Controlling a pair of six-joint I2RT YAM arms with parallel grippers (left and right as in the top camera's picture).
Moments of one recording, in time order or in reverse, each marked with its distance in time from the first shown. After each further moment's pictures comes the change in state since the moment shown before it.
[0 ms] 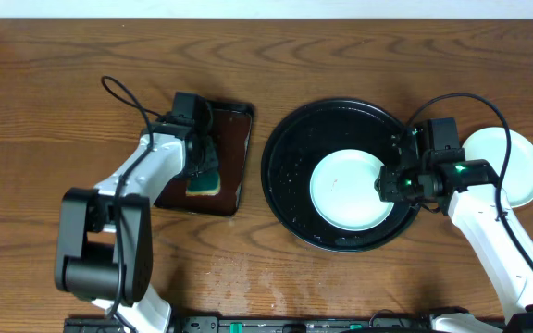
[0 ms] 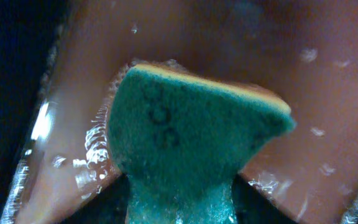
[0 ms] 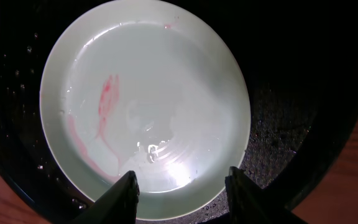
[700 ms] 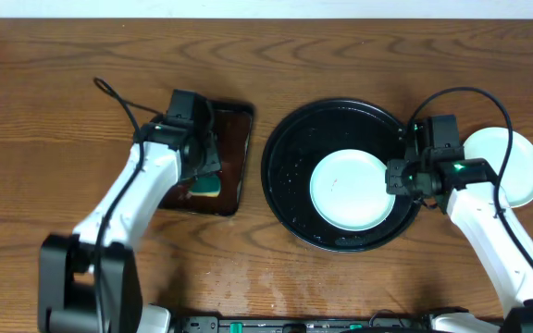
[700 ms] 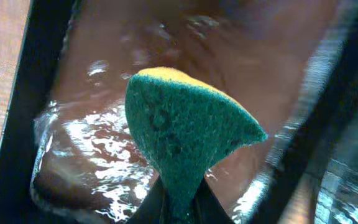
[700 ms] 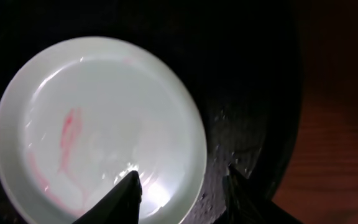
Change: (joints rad) left arm -0.061 -0.208 0.033 -0.180 0.031 0.026; right arm 0.000 0.026 0.000 0.080 0.152 0.000
